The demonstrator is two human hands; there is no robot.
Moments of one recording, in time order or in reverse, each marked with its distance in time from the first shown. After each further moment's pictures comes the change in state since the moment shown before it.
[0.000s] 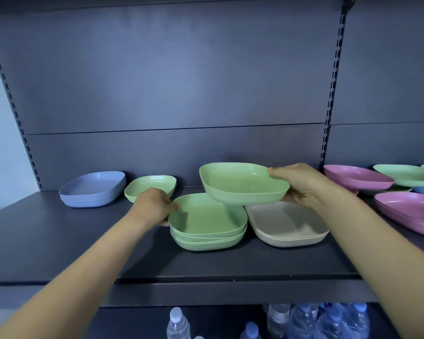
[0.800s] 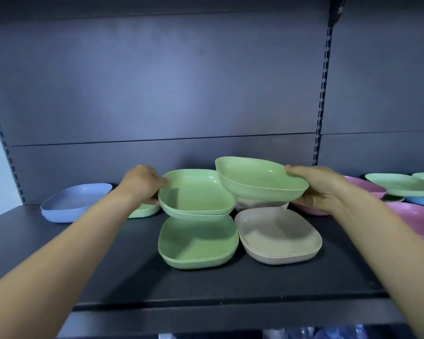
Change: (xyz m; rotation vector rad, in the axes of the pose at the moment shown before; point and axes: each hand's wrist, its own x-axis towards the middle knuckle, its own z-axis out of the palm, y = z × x) left_hand 0.036 0.051 -0.026 -0.104 0.090 0.007; right_hand 0.009 -0.014 -0.042 0.229 0.040 0.022
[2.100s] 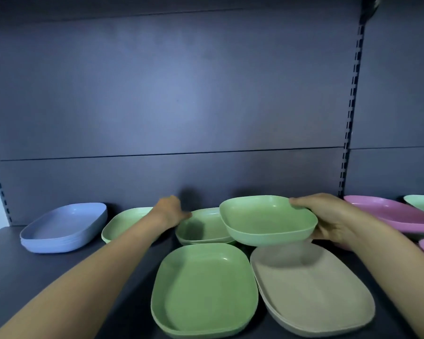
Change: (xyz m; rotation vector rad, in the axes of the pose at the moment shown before) left_hand 0.086 -0.018 0.064 0.556 -0.145 0.035; right_hand 0.071 0.016 0.008 -0.304 -0.026 0.132
